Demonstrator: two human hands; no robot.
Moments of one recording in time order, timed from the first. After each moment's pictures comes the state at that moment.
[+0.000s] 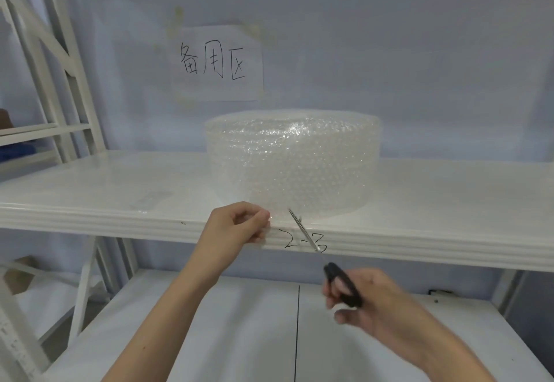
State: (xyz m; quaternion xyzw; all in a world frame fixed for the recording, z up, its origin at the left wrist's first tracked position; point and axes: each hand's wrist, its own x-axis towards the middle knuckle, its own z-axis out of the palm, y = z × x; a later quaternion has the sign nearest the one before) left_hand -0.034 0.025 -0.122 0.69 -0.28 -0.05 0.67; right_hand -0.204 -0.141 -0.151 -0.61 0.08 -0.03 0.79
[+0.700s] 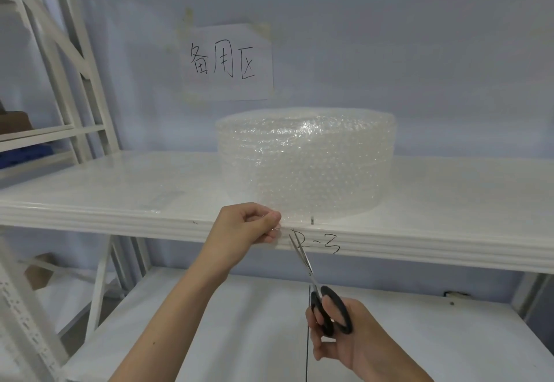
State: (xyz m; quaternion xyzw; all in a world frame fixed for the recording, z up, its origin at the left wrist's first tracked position) left_hand -0.033 0.029 -0.116 0.69 -0.26 -0.08 0.67; right_hand -0.178 -0.101 -0.182 -0.56 0.14 0.01 0.82
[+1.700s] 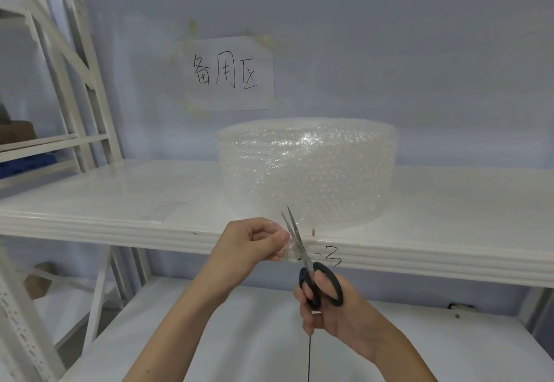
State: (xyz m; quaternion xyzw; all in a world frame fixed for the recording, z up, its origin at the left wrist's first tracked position) left_hand -0.039 0.031 -0.118 0.69 -0.32 -0.10 0.64; right_hand -0.146 -0.121 -0.174 -0.58 -0.05 0.02 0.81
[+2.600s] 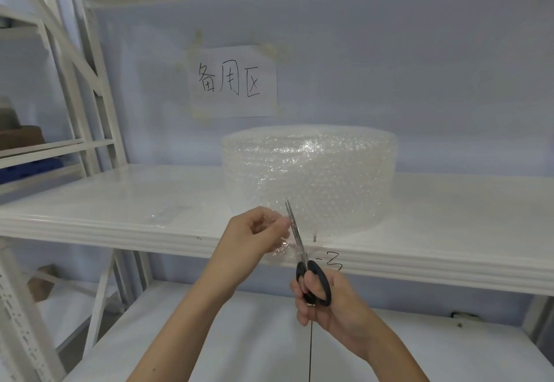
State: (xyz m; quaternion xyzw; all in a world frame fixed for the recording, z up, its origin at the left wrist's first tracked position) left_hand -0.049 0.027 -0.101 0.68 -0.30 -0.05 0.67; right_hand -0.138 -0.111 -0.166 -0.60 -0.04 -0.04 0.80
